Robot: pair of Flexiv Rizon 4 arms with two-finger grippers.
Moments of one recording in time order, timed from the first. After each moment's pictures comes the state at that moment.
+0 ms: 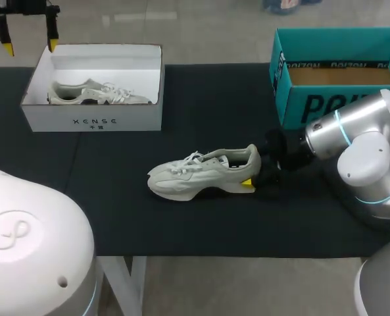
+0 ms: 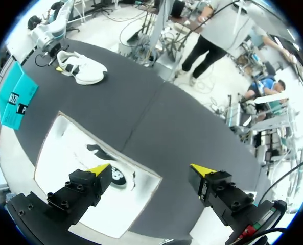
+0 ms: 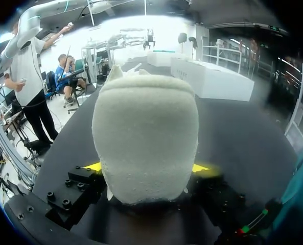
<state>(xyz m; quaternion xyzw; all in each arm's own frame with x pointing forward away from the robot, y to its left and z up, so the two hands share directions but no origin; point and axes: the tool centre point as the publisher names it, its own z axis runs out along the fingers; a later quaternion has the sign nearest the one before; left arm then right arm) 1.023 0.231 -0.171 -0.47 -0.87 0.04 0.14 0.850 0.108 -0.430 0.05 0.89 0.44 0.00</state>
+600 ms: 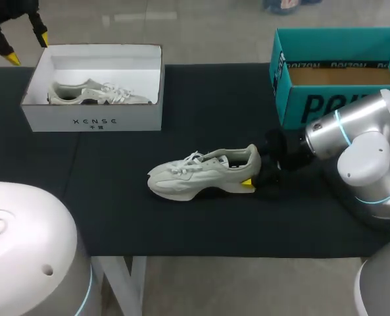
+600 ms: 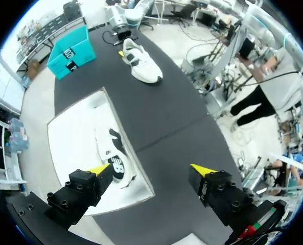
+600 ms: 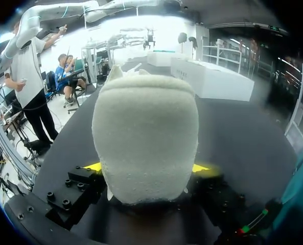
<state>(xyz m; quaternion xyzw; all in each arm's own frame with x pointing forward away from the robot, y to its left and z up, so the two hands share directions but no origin) 1.011 0.232 -0.172 -0.22 -0.97 0.13 0.06 0.850 0.108 -0.430 0.05 0.89 0.44 0.00</state>
